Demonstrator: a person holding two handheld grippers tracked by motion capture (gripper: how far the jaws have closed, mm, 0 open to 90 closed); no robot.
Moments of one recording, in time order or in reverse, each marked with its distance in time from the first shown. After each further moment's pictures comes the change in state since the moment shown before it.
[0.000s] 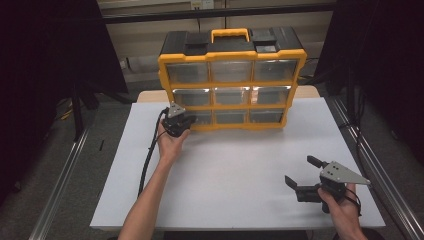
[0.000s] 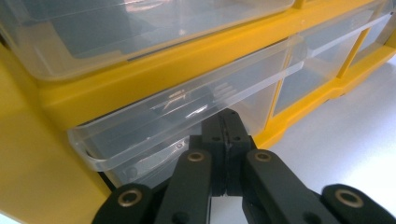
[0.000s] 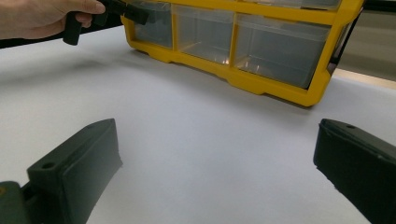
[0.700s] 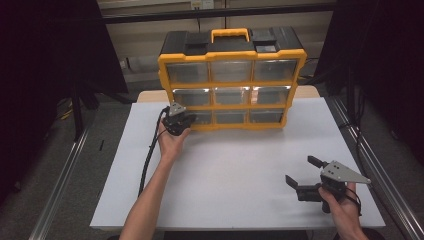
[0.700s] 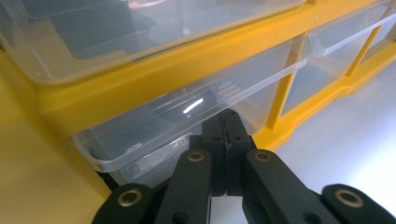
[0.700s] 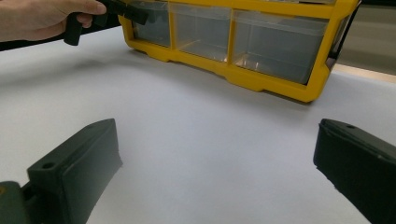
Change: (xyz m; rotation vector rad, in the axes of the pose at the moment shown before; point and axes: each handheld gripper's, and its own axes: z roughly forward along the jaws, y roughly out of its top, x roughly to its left) left arm 0.003 0.001 0.005 0.016 0.008 0.008; right arm -0.003 -0.002 0.001 0.000 -0.001 0.019
